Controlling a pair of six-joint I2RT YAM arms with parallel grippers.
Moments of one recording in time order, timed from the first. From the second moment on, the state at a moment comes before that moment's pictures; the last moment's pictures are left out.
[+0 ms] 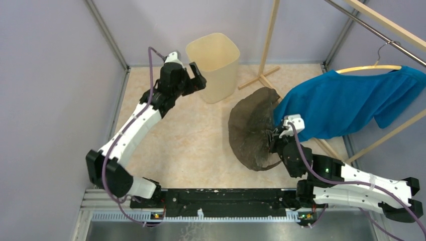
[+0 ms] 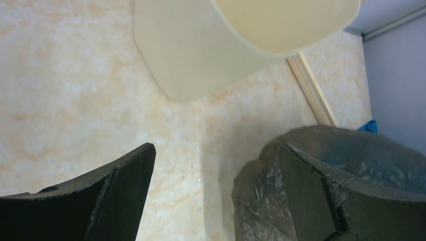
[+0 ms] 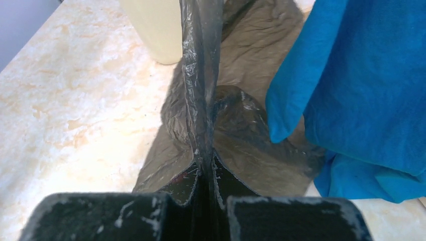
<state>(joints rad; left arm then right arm) -0.45 1.37 1.34 -0.40 -0.13 -0.60 1.25 0.60 0.67 -0.38 0.97 0.40</state>
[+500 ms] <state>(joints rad) -0.45 1.81 1.79 -0.40 -0.57 -0.58 1.25 0.64 0.68 -0.40 0.96 0.35</state>
